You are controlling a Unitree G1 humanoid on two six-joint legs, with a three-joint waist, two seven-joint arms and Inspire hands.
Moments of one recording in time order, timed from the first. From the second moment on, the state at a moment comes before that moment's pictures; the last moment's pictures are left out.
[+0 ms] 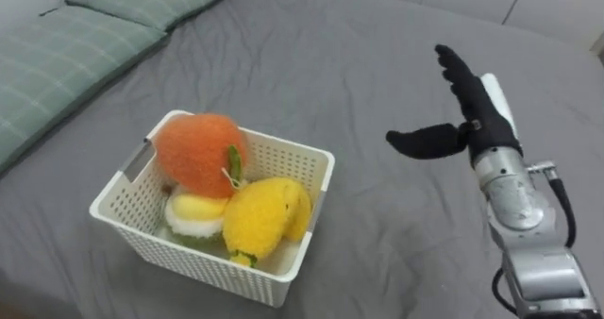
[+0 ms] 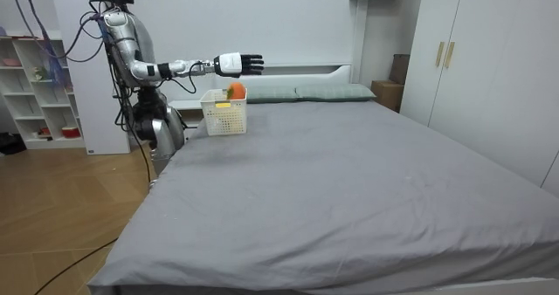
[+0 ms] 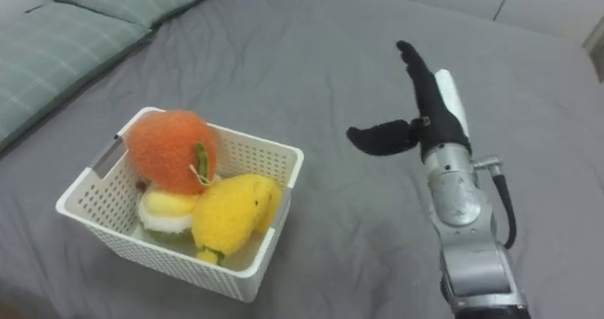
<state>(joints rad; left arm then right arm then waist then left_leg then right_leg) 0.28 0.17 0.16 0.90 0.47 0.14 0.15 -0.13 -0.30 -0.09 0.08 -0.12 0.08 -0.15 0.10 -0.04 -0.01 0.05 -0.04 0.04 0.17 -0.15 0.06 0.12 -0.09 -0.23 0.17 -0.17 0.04</state>
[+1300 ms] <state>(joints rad) 0.26 0.18 0.25 1.07 0.47 0.11 0.17 0.16 -0.30 -0.14 1.37 0.23 0.09 -0.07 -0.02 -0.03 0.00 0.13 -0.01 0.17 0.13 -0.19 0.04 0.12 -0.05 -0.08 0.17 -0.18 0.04</state>
